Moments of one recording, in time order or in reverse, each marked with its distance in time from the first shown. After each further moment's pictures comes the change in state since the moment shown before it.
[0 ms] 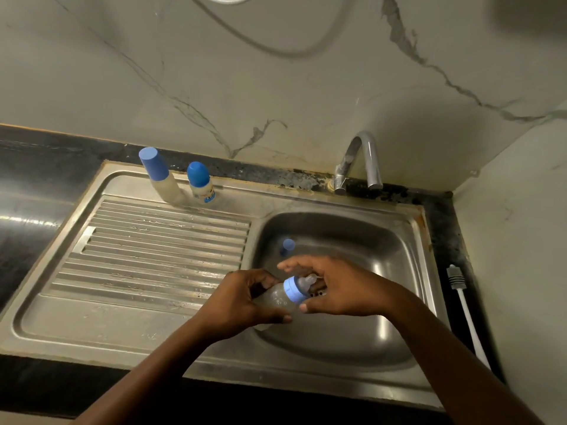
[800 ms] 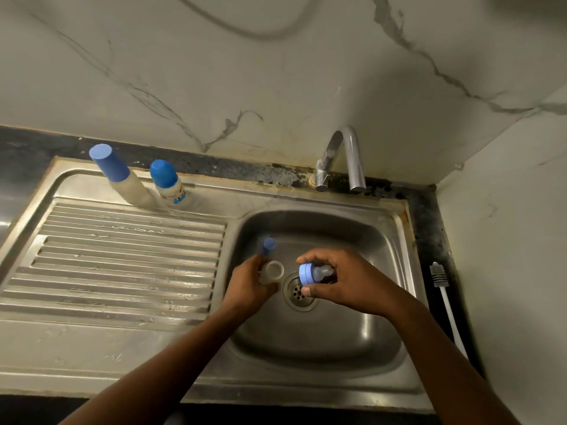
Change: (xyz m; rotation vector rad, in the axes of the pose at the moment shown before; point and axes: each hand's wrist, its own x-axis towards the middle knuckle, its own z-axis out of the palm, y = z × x) left_hand 0.092 -0.054 0.074 0.098 0.179 -0.190; right_hand -0.007 0.055 -0.018 0.082 0.249 0.193
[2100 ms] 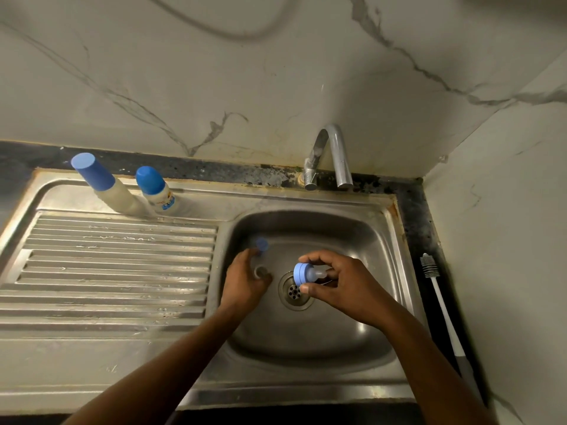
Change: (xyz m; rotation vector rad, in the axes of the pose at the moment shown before) left_hand 0.007 0.000 0.008 -0.032 0.102 -0.004; right_hand -0.021 0.010 0.018 0.186 0.150 0.063
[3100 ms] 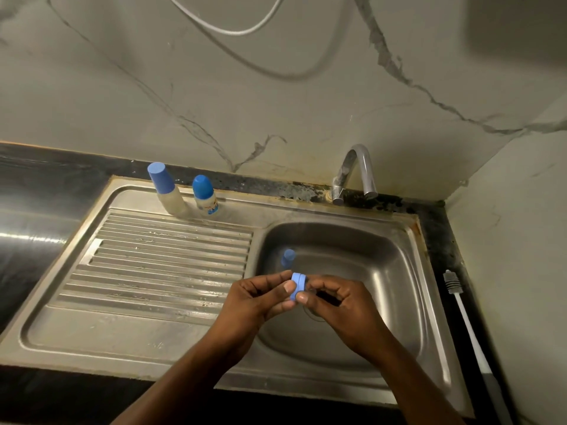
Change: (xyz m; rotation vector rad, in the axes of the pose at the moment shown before) left_hand -0.115 0.074 -0.101 -0.986 -0.267 -0.162; right_hand -0.048 -0.056 0.062 0.335 0.086 -0.183
